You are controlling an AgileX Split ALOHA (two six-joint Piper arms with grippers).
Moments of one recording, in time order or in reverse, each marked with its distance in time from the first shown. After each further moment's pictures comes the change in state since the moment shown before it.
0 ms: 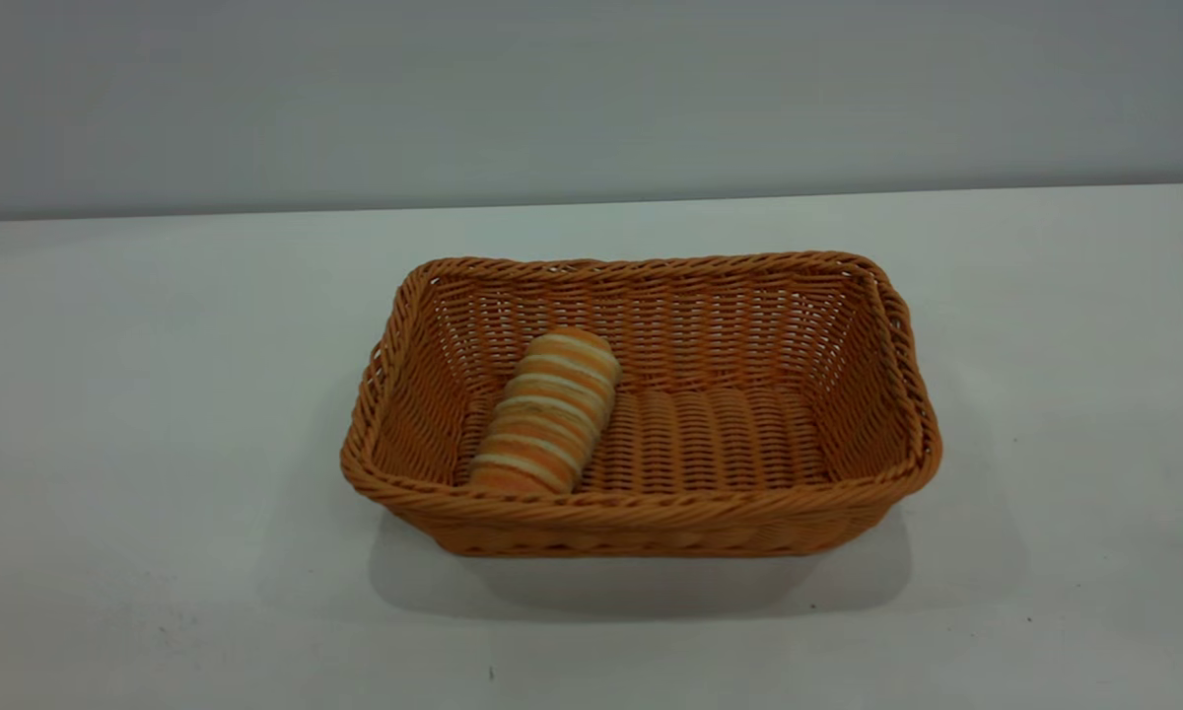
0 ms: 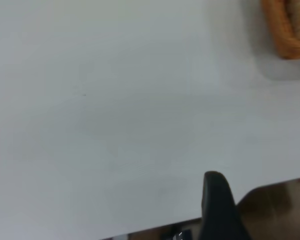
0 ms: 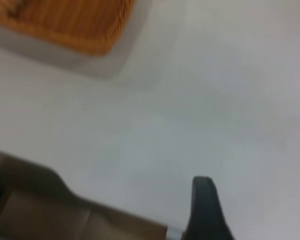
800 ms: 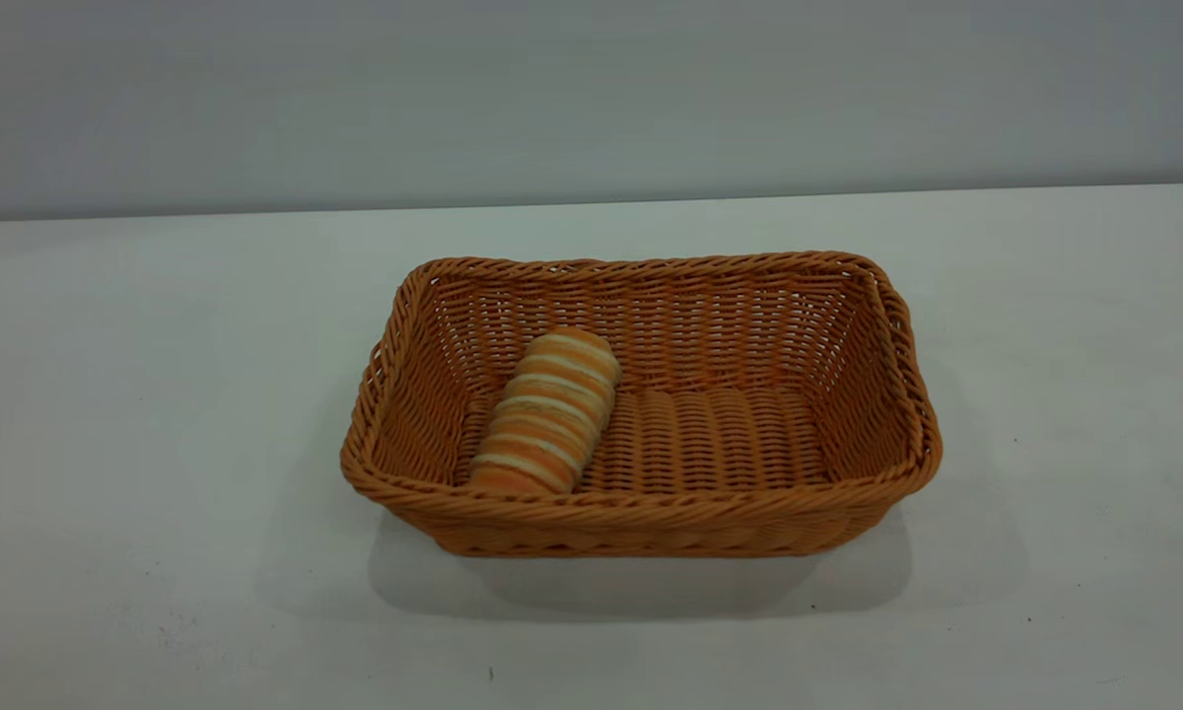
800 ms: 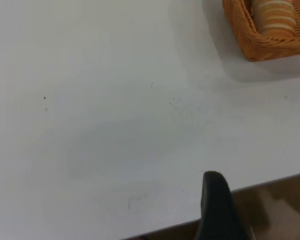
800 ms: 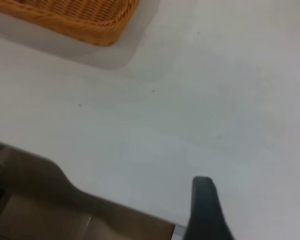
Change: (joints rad) left arm 0.000 -0.216 0.165 -0.075 -0.028 0.007; right arm 0.000 -0.142 0.188 0.024 -0.055 -0.013
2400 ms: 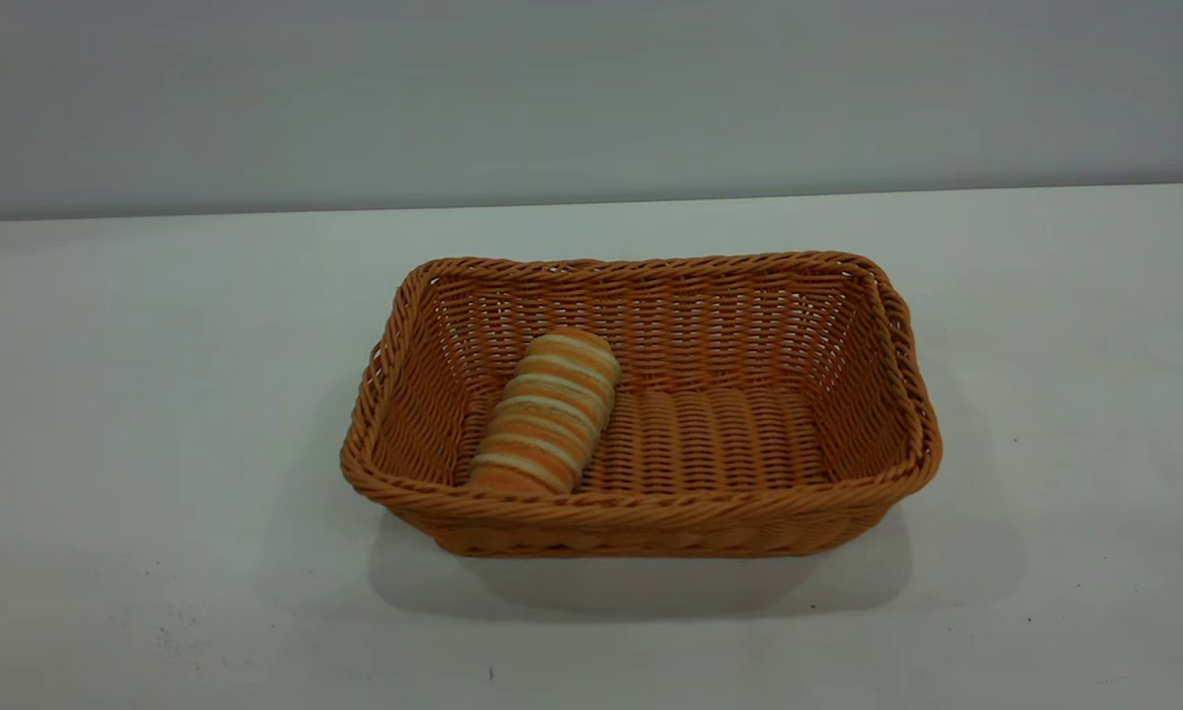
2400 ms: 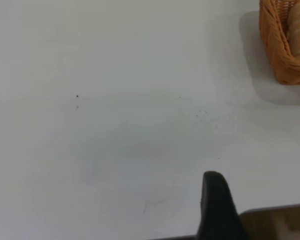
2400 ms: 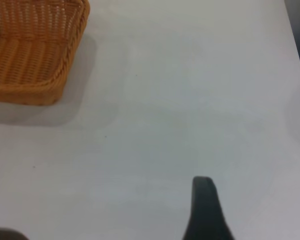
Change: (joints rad) left arm 0.140 -0.049 0.000 -0.003 0.000 0.001; right arm -0.241 -0.177 0.002 0.006 0.000 0.000
